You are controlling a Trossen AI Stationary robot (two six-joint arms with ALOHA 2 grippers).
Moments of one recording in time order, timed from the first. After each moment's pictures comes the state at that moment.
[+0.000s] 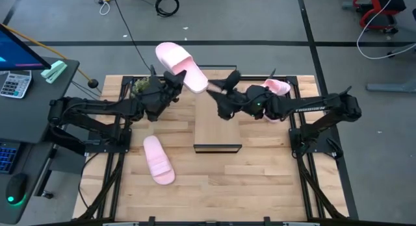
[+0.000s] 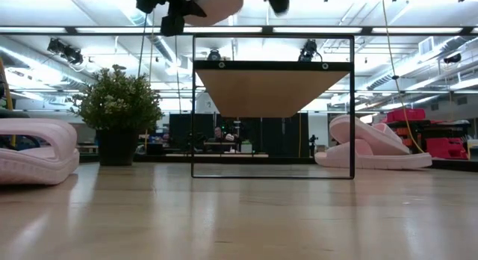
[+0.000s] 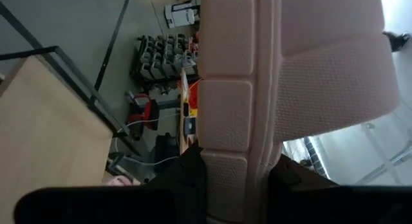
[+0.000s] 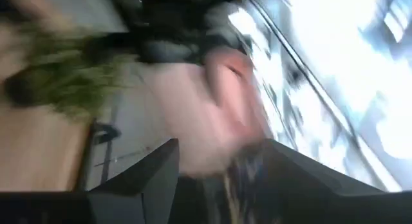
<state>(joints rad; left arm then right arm) 0.06 1.24 0.95 0.35 -0.95 -1.42 -0.04 1.45 1.21 0.28 0.55 -1.15</state>
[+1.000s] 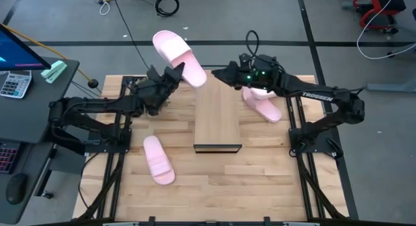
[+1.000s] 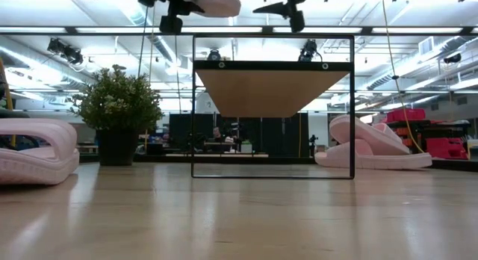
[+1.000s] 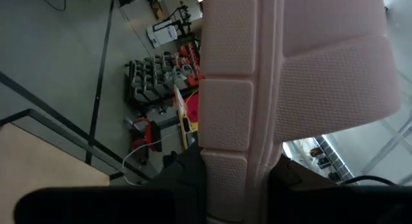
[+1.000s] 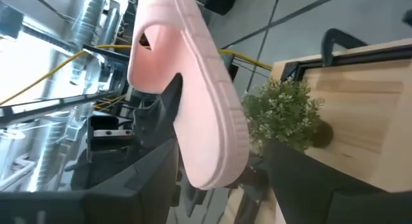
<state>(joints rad) 0.15 1.24 0.95 0.48 -0.88 -1.14 -0.34 1.40 1.28 0.01 -0.06 1.21</state>
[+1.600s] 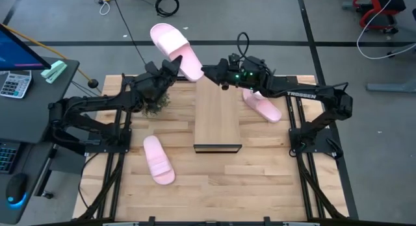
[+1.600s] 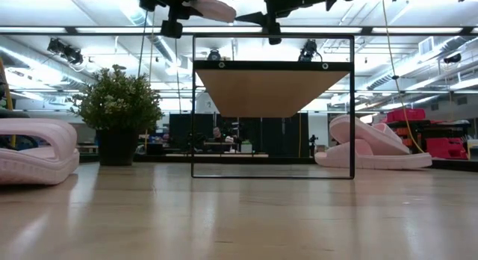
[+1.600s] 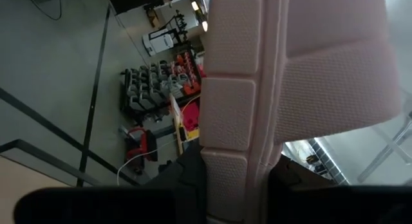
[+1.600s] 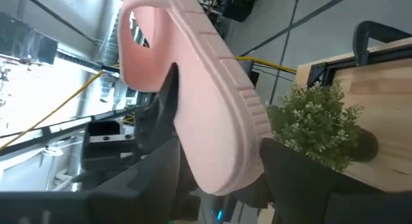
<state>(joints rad) 0.24 1.24 0.94 0.52 -0.80 -1.12 -0.34 1.54 1.28 0.25 -0.07 1.31</state>
